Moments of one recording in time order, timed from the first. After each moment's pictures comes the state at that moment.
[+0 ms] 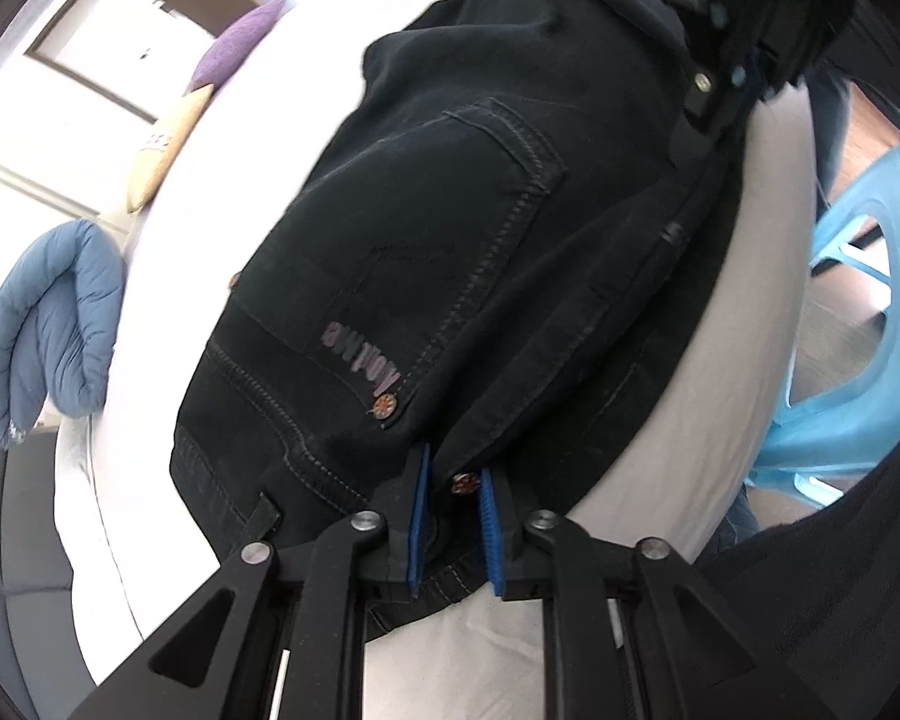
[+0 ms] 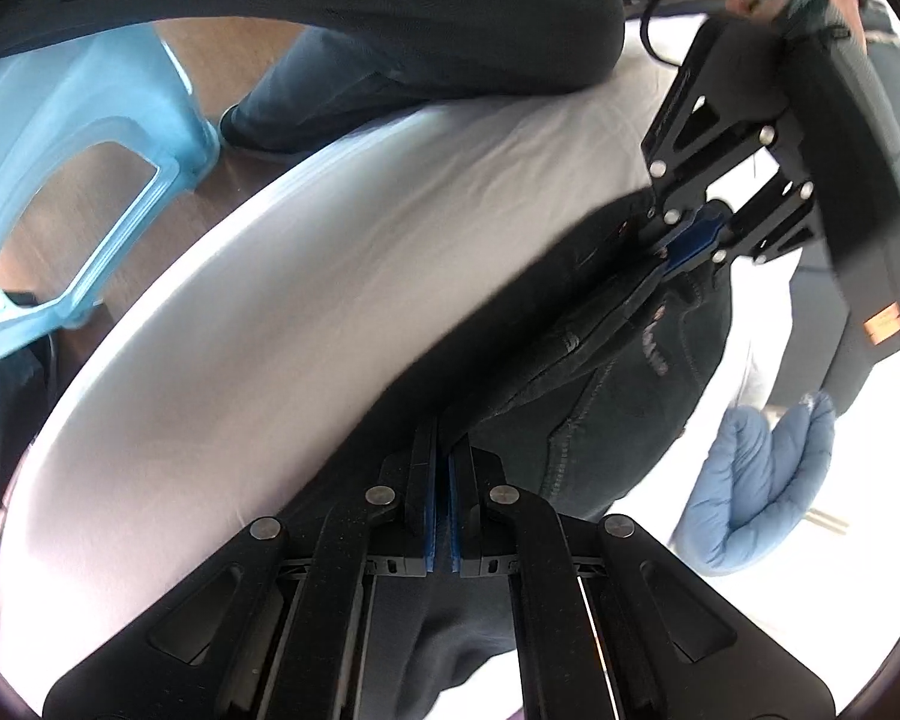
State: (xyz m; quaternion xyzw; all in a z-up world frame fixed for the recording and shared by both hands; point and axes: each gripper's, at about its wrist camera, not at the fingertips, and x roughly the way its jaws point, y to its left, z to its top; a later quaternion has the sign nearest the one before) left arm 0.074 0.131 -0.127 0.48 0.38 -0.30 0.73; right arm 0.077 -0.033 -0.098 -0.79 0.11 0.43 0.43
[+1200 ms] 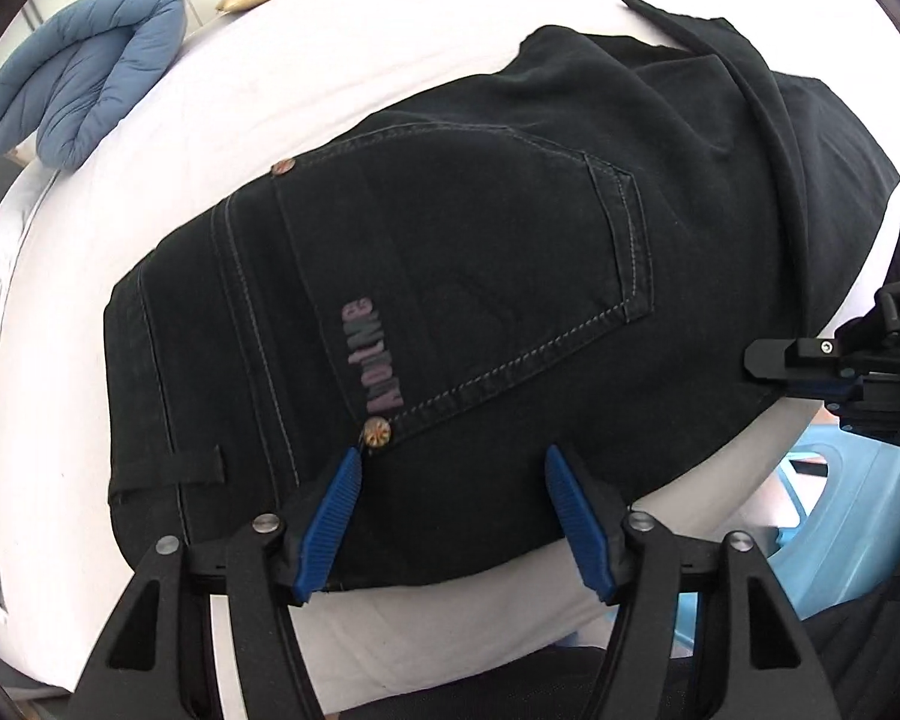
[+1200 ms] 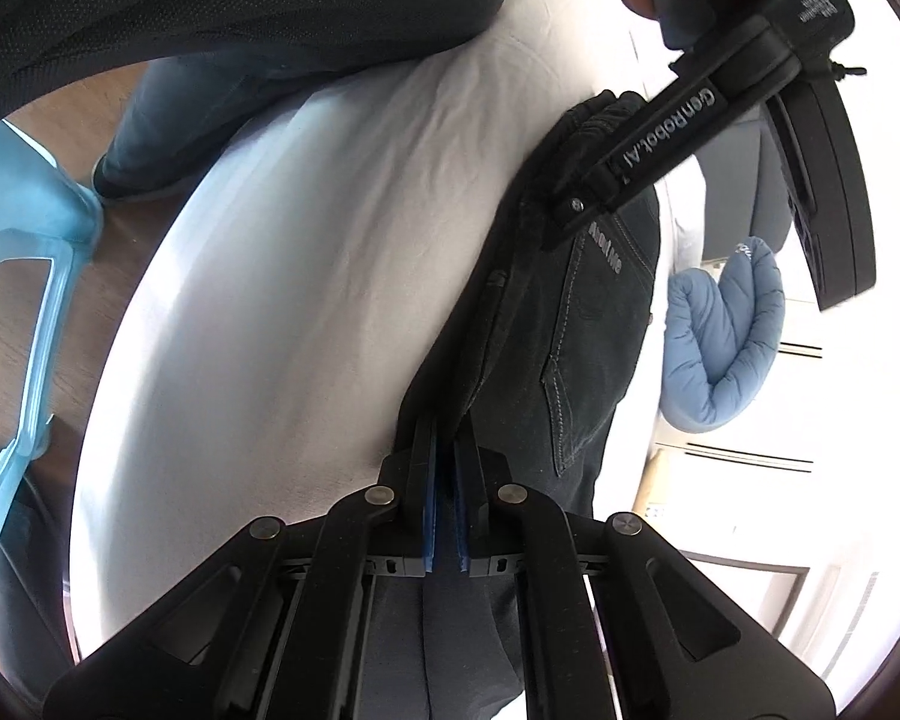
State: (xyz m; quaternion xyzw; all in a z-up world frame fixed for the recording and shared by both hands) left arm 0.119 0.124 -0.122 0.21 0.53 -0.22 0.79; right arm 0.068 -0.009 -0.128 -0.74 0.12 0.29 0.59
